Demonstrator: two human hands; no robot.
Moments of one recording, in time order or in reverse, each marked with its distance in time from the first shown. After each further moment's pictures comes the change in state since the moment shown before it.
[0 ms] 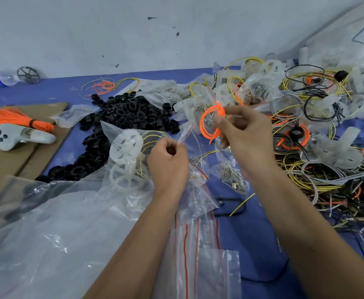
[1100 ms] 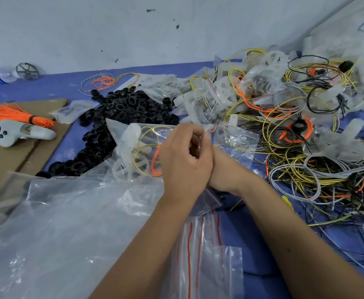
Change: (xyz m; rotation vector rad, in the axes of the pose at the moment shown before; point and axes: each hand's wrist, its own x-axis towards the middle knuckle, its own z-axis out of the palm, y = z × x) left_hand -0.025 0.018 0.001 0.121 0.005 0.639; right_hand -0.034 0.033 0.016 -0.117 -0.795 -0.063
